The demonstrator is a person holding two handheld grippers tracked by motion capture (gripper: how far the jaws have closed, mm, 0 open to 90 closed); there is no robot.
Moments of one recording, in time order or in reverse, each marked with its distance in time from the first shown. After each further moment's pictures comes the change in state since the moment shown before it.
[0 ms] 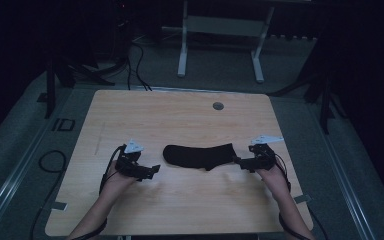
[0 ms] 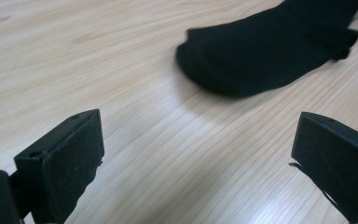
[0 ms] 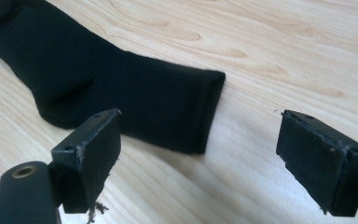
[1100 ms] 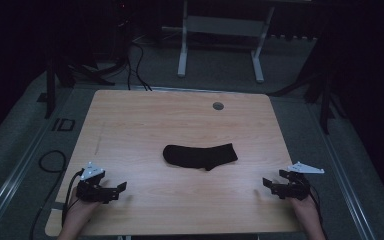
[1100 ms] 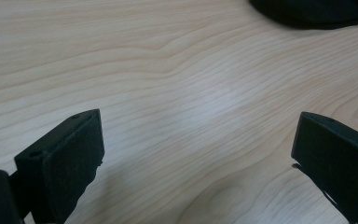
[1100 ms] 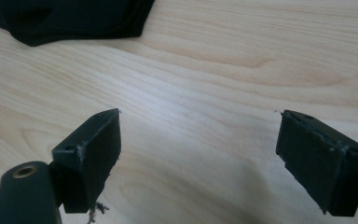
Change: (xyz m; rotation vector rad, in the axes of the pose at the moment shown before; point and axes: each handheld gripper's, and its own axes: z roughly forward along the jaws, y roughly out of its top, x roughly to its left) left arm 0.032 -0.083 -0.071 -0.054 0.102 -0.112; right arm -0.028 -0.097 -0.072 -0.042 -0.080 0.148
